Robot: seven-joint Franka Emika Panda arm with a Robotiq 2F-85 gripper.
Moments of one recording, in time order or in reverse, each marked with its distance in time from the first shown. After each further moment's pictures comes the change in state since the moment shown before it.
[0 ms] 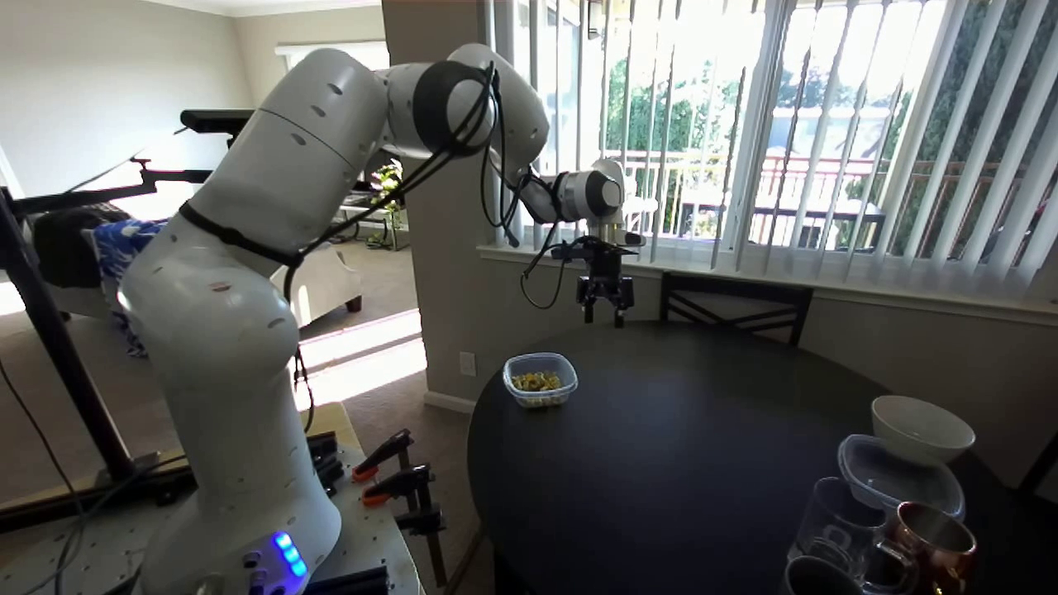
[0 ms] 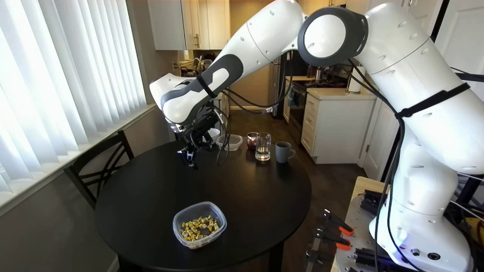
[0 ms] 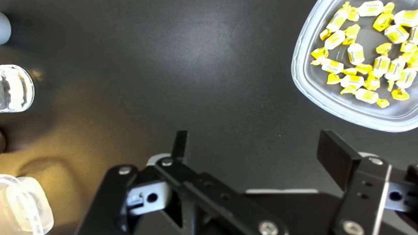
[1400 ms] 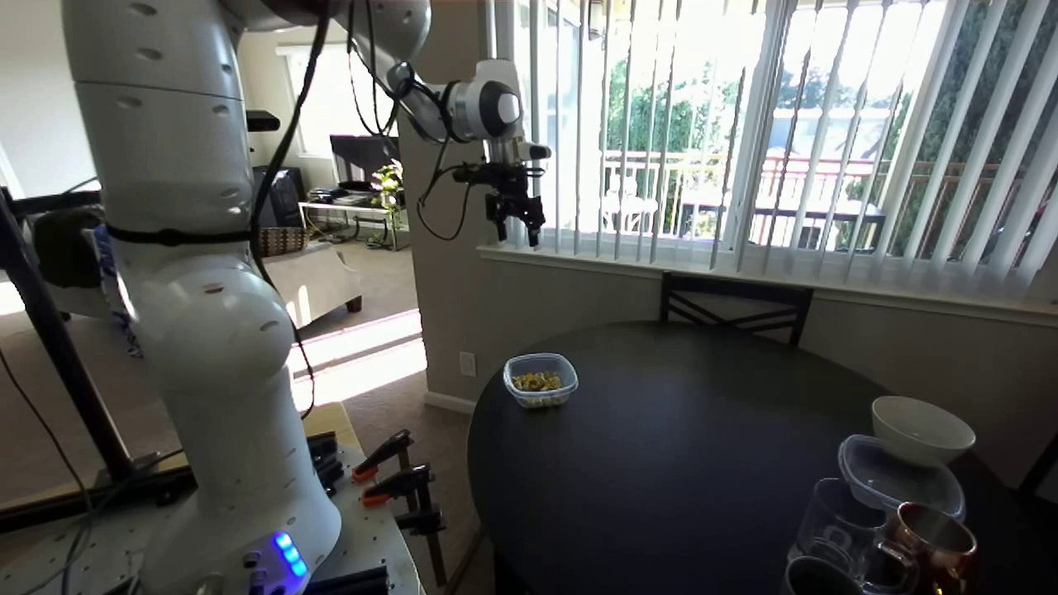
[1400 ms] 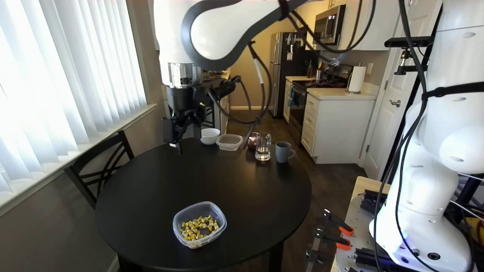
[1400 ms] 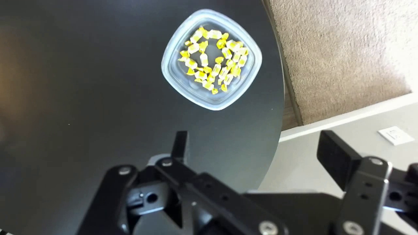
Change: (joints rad) arm -0.048 -0.619 0.300 -0.557 0.108 0.255 -0.020
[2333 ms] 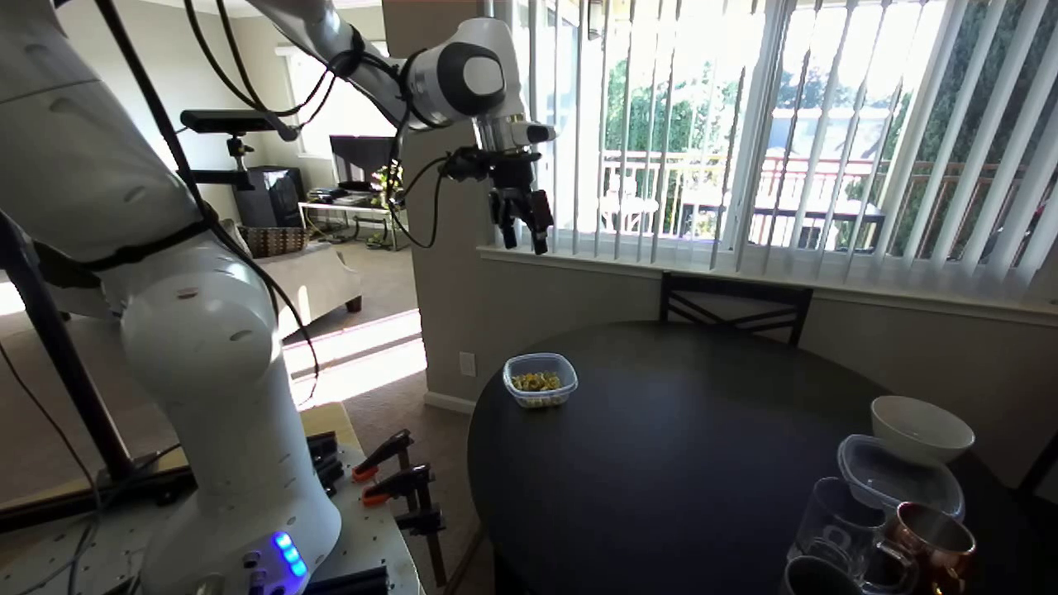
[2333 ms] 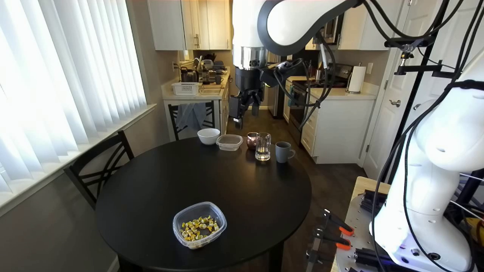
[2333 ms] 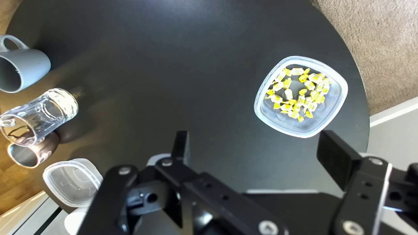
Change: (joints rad) arm -0.171 -0.473 -0.040 -0.423 0.046 -0.010 -0.032
